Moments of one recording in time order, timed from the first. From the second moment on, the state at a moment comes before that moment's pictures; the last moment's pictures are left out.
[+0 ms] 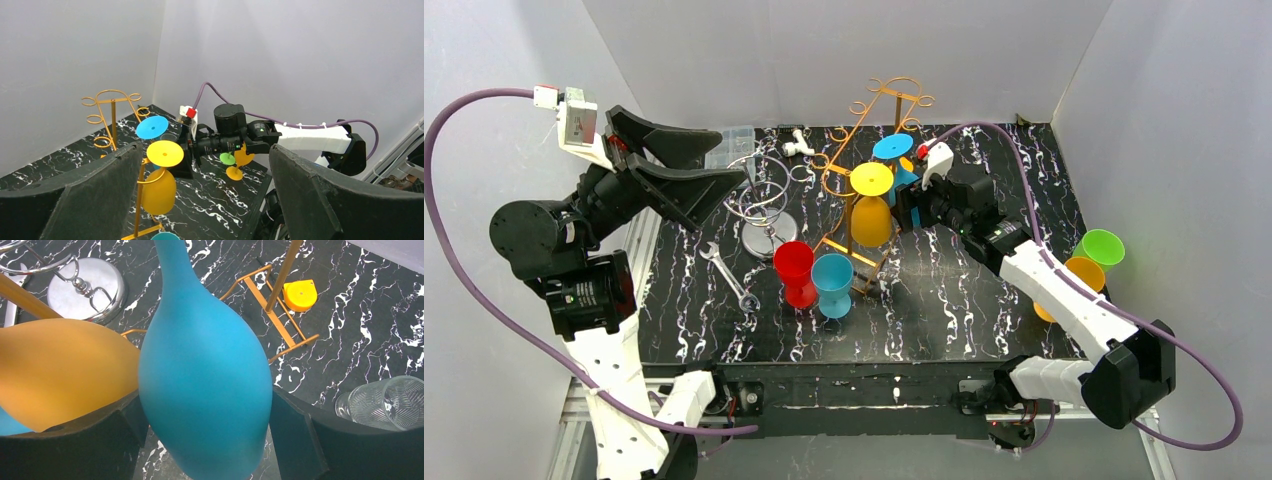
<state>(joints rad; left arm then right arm) 0.19 0.91 1.57 -0.01 1.08 -0.85 0.57 1.22 1.03 -0.20 -0.04 0.00</state>
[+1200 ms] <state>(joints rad) 0.19 0.90 1.57 -0.10 1.06 -0.78 0.47 1.16 1.07 -0.13 -0.04 -0.03</state>
